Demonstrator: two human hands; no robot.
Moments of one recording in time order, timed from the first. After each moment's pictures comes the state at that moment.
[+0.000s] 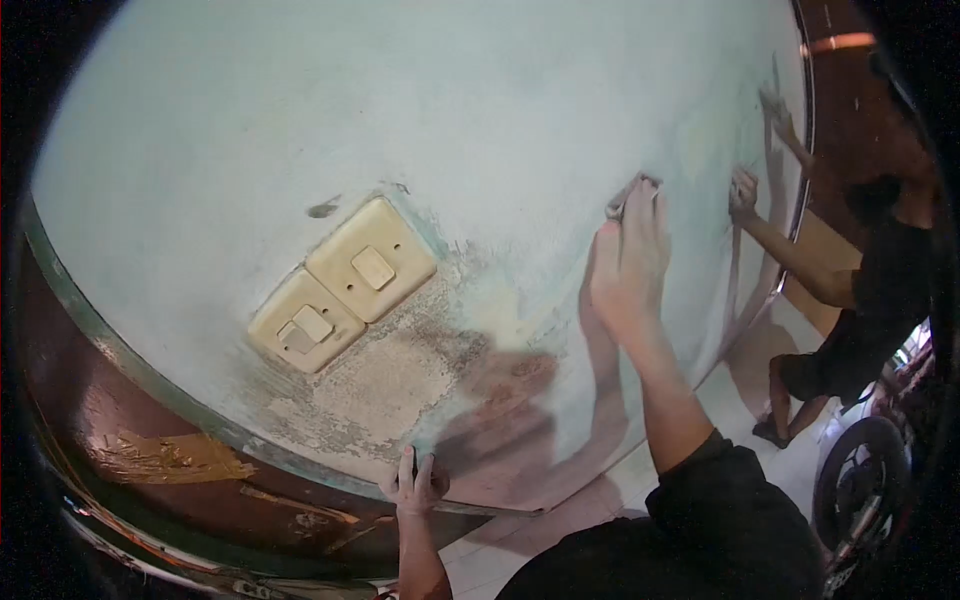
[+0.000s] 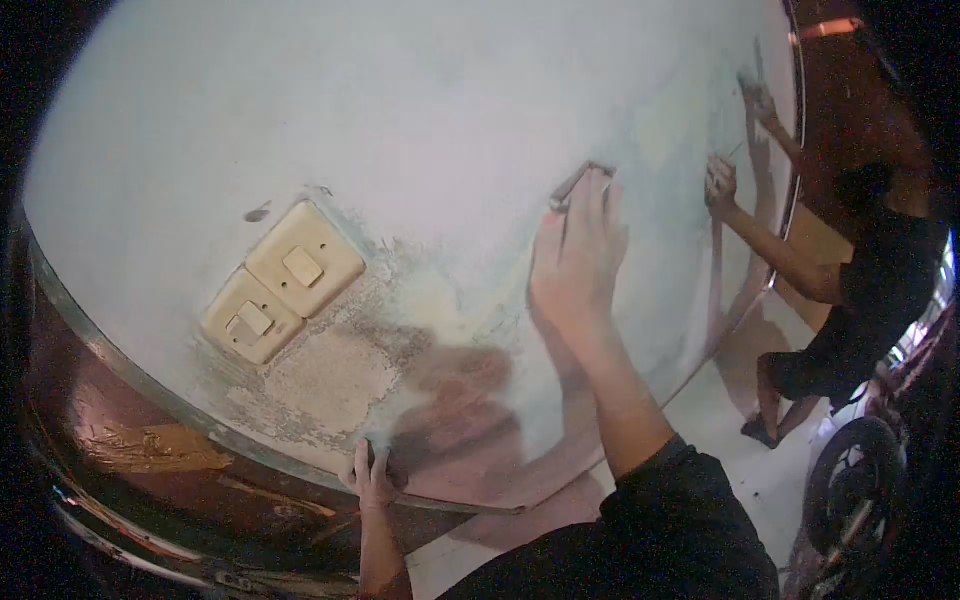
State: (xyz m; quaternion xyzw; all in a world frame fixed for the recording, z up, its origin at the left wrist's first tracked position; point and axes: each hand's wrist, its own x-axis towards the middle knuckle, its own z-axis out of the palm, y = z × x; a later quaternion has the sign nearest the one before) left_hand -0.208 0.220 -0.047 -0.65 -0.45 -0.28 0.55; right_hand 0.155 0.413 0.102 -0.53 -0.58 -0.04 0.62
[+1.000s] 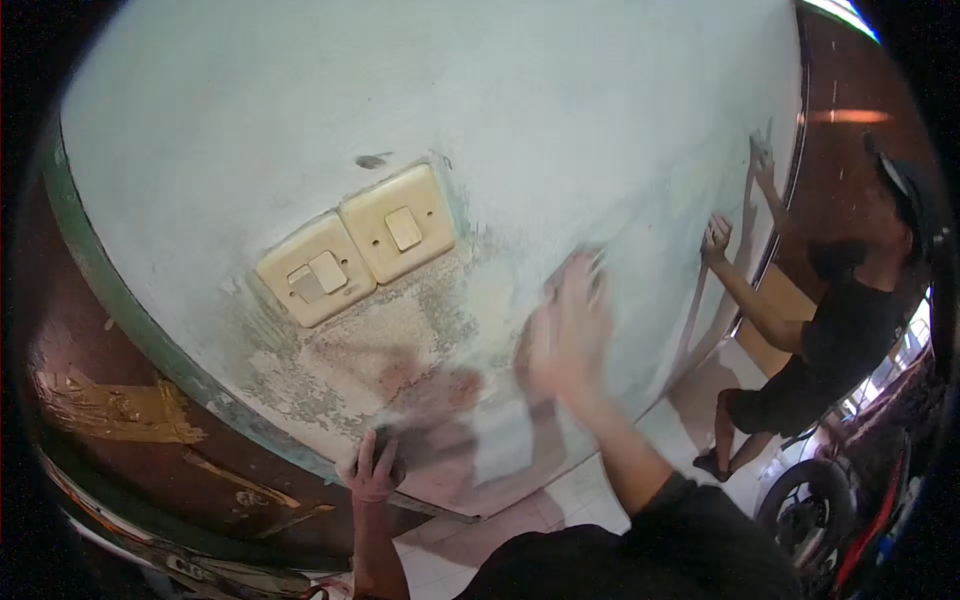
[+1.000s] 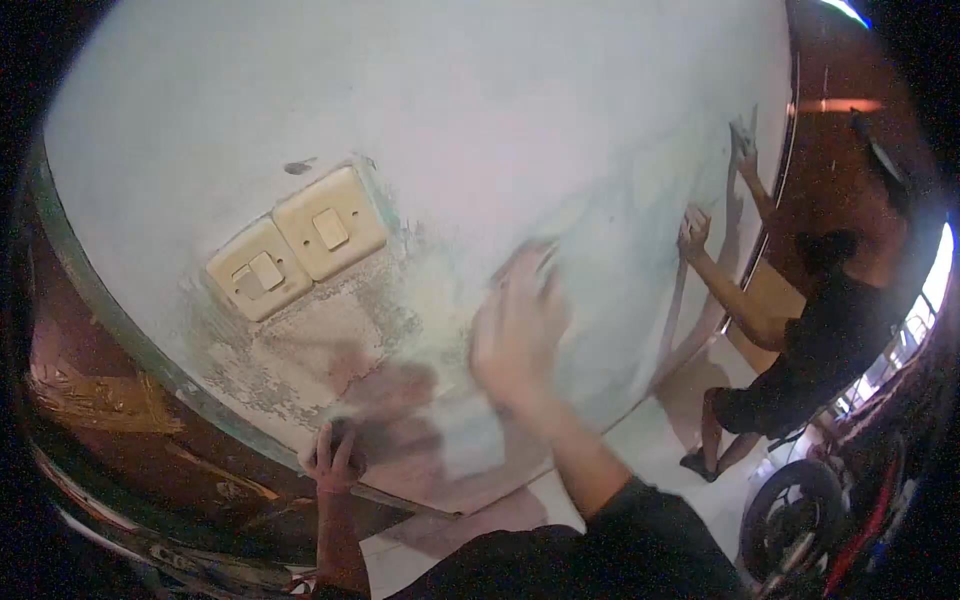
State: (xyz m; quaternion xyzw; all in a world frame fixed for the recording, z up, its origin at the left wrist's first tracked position) left_hand -0.217 0.210 -0.069 -0.64 -0.48 -0.27 0.54; right_hand 0.116 0.356 0.078 -0.49 -0.67 -0.04 0.56
